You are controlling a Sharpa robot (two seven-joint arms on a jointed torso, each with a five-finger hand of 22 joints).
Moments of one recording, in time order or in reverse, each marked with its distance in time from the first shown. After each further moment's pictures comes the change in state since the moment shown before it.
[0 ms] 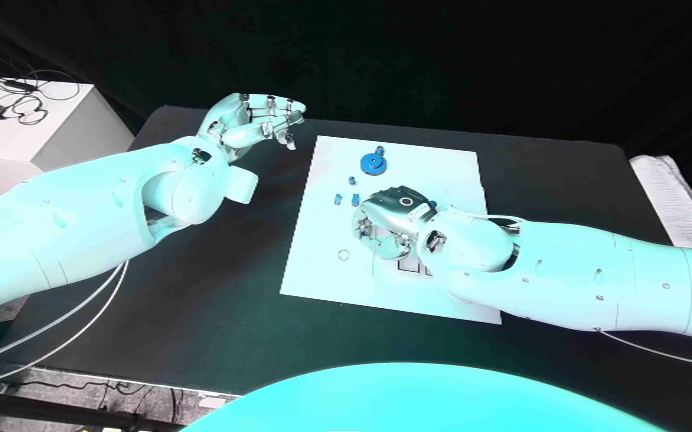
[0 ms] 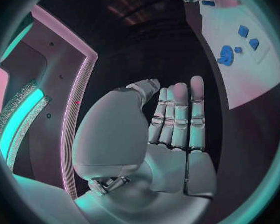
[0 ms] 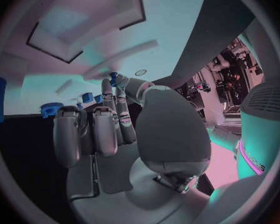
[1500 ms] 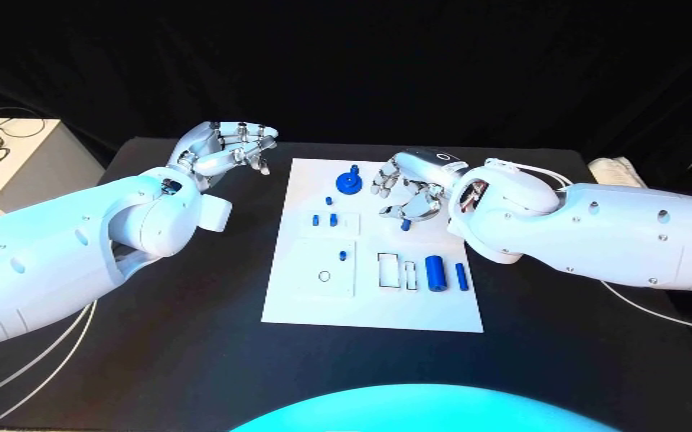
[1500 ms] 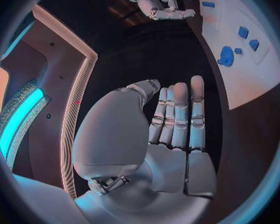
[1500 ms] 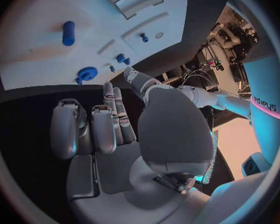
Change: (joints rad) left arm -0.001 0.003 0.000 -0.011 -0.001 0.015 -0.007; left_hand 0.000 0.008 -0.004 0.004 0.000 0.000 0.000 -0.001 -0.001 0.000 0.000 -0.003 -0.002 0.000 0.000 -0.003 0.000 0.000 0.004 0.004 0.000 -0.001; right arm 0.173 -0.220 0.015 0.087 0.323 0.000 0.066; right_hand -0.021 -0.072 -0.185 0.046 0.005 -0.095 0.018 -0.101 -0.041 -0.129 -0.003 0.047 -0.034 -0.001 0.029 -0.018 -0.038 0.016 0.002 0.024 -0.130 0.000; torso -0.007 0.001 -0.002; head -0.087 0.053
